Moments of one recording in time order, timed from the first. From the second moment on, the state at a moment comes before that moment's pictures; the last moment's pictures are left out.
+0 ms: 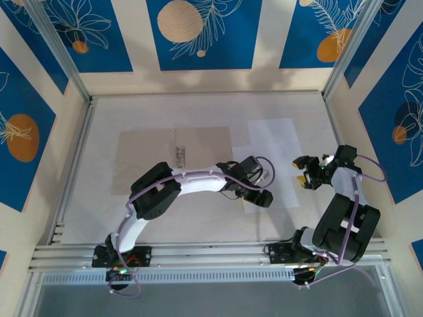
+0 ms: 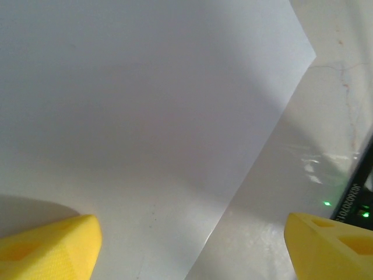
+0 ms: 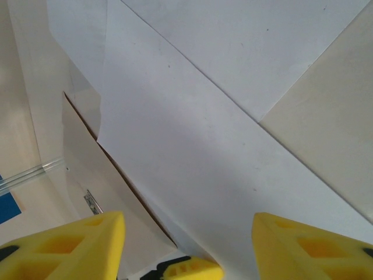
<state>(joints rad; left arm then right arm) -1.07 2.16 1.55 -0.38 0.37 -0.55 -0.48 1.30 0.73 -0.65 -0.68 0.61</state>
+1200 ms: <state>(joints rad) -0.92 2.20 1.75 -0.51 0.06 -0.69 -0.23 1.52 0.84 -0.58 -0.61 0.61</state>
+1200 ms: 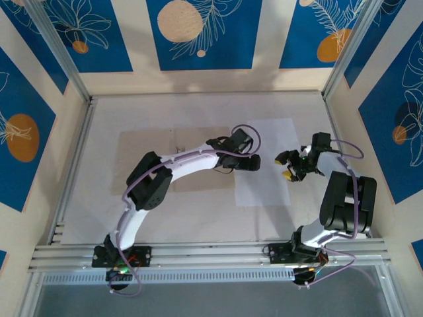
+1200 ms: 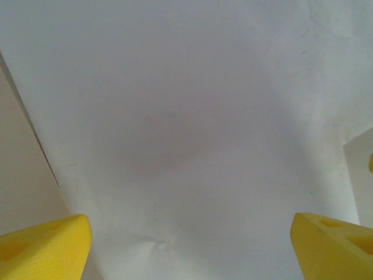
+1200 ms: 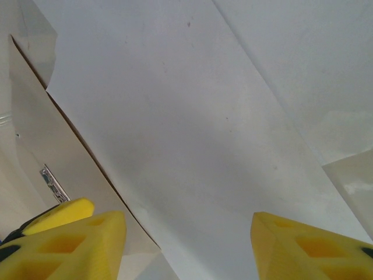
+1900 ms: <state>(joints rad) -0.85 2.21 1.80 -0.54 0.11 -0.67 -0.16 1.69 0.90 -0.51 -0.49 0.67</state>
